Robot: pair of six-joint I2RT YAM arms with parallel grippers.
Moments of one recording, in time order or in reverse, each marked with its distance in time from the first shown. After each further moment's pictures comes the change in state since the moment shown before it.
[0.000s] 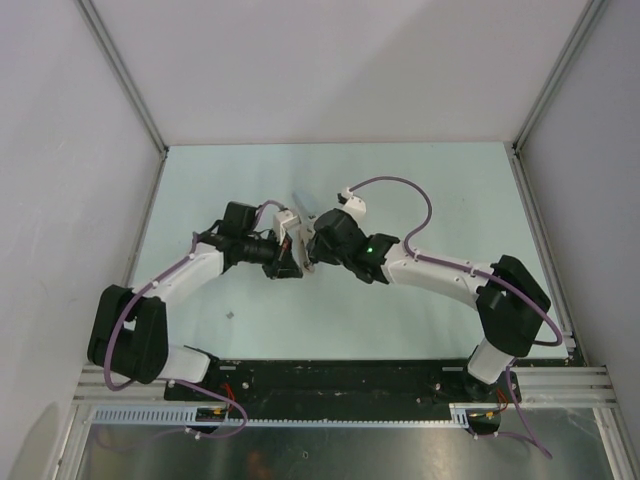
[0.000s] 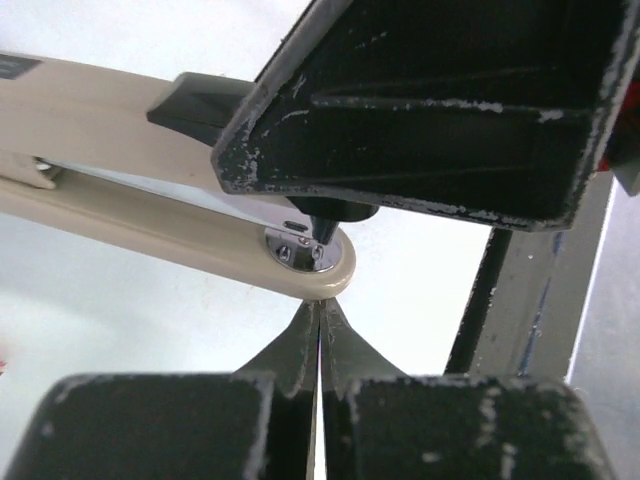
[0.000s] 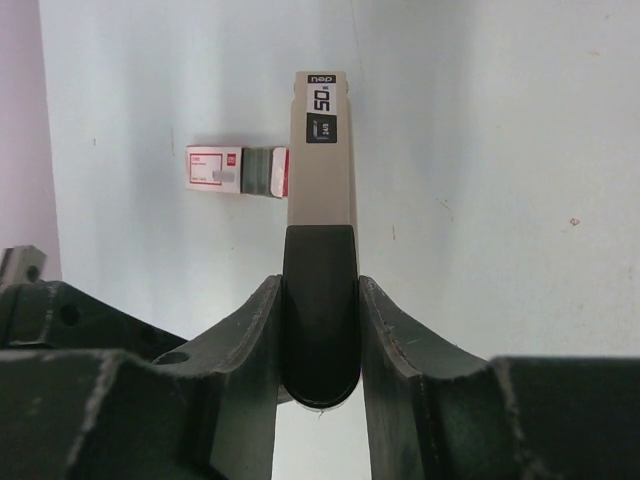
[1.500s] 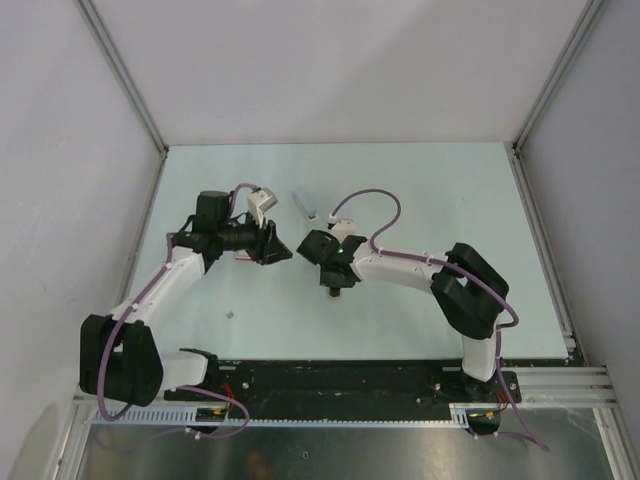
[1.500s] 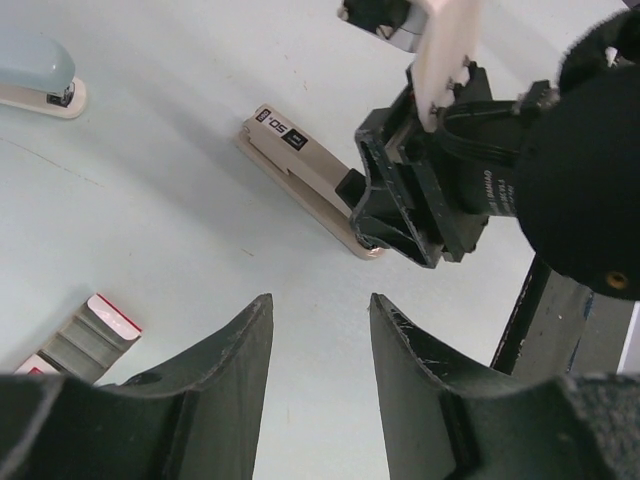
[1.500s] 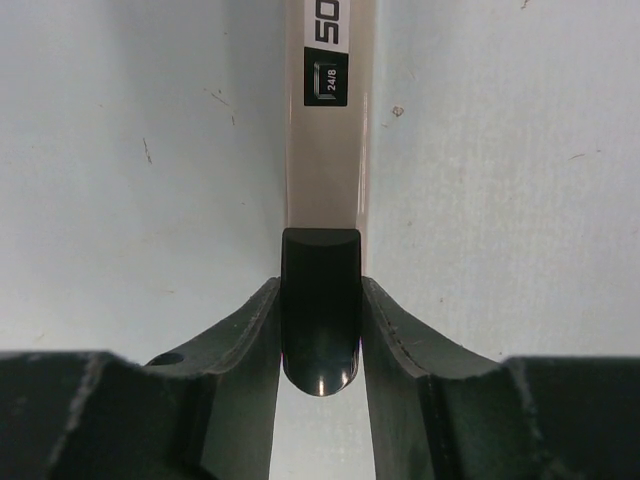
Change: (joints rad) left arm 0.127 -0.123 0.039 0.022 -0.040 -0.044; right arm 0.035 0.222 0.109 -0.413 0.079 -0.045
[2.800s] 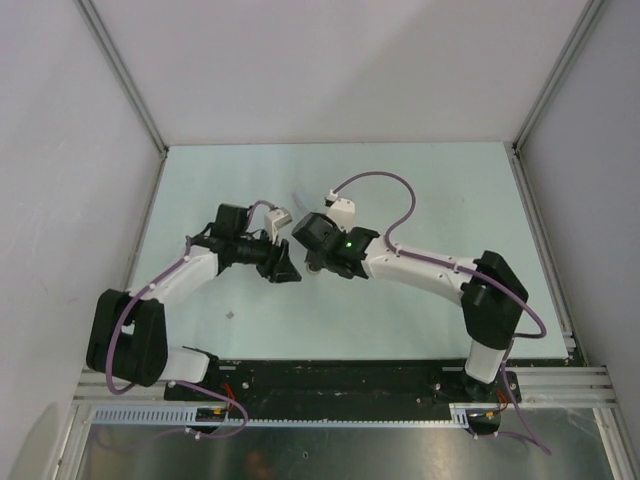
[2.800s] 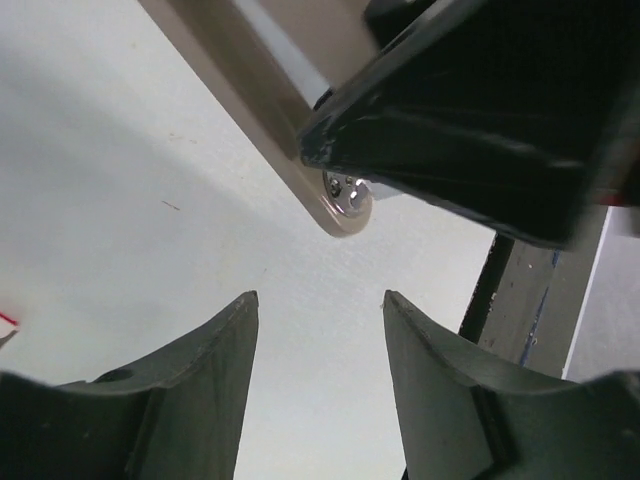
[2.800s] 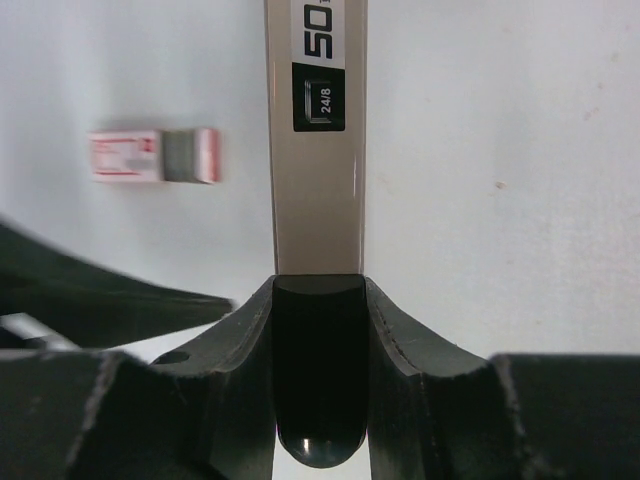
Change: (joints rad) left arm -0.066 0.081 -0.073 -0.011 0.034 0.014; right arm 0.020 -0.092 0.090 0.066 0.059 0.044
